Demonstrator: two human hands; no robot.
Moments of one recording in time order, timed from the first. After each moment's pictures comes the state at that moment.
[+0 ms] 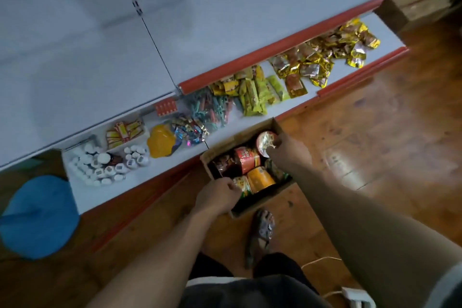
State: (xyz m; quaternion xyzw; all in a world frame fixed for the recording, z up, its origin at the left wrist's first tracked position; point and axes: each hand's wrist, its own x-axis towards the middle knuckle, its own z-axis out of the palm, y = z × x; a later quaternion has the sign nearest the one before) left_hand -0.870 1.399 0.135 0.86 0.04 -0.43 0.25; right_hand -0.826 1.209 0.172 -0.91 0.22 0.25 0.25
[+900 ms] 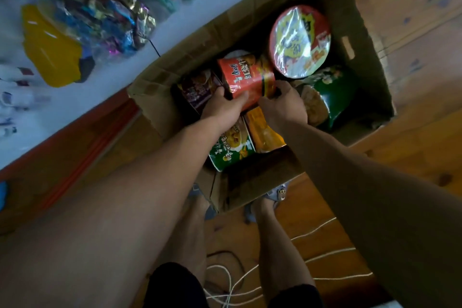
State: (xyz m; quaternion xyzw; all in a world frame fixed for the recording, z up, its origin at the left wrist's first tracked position) left_hand -0.771 1.318 -0.283 0.76 0.26 -0.48 0.35; right_hand -0.801 1.191 -0.280 -0.80 0.35 0.32 0.37
